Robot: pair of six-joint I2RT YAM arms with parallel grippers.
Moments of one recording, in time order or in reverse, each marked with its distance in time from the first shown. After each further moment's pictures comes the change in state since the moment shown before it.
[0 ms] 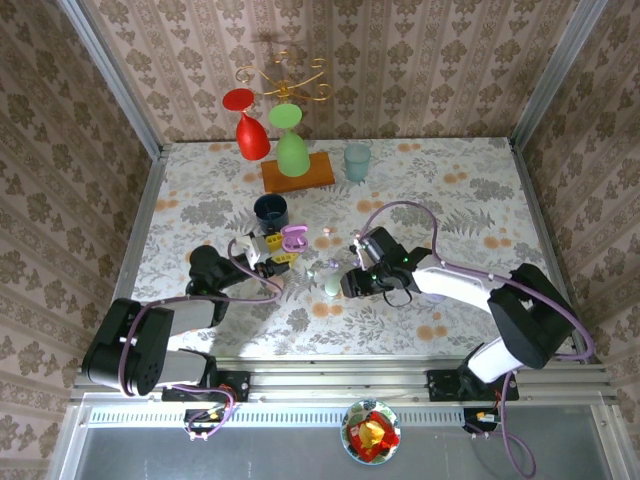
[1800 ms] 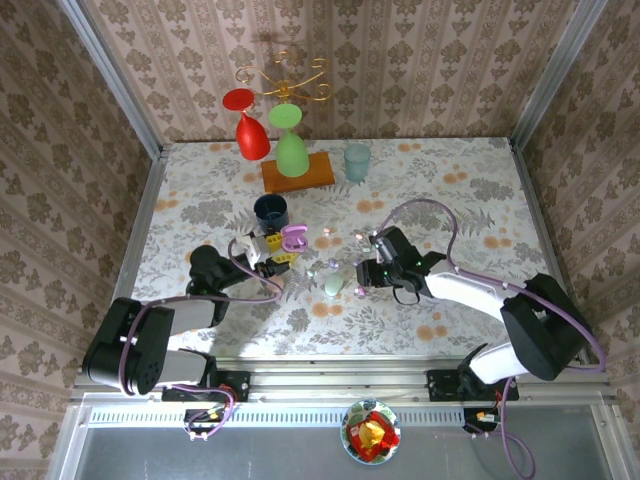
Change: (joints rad) left arm -0.001 0.005 0.000 0.000 -0.004 0.000; right arm -0.051 -0.085 -0.083 0.080 0.201 0.059
